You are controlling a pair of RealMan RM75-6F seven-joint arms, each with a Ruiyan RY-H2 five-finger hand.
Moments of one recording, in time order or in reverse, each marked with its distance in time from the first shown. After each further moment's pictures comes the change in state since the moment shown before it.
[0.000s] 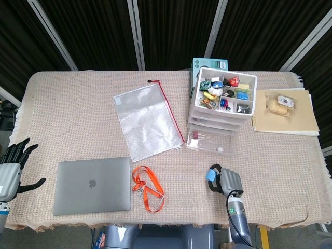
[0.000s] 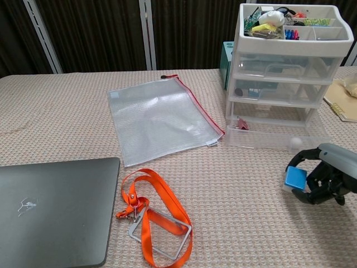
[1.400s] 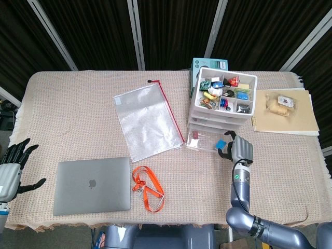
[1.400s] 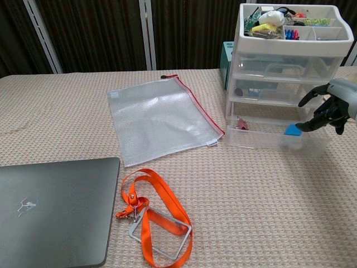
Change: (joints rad) left arm 0.001 0.002 0.002 -0.003 0.000 -0.002 -0.005; right arm 0.153 -0.014 0.282 0.197 0.154 -0.014 -0.017
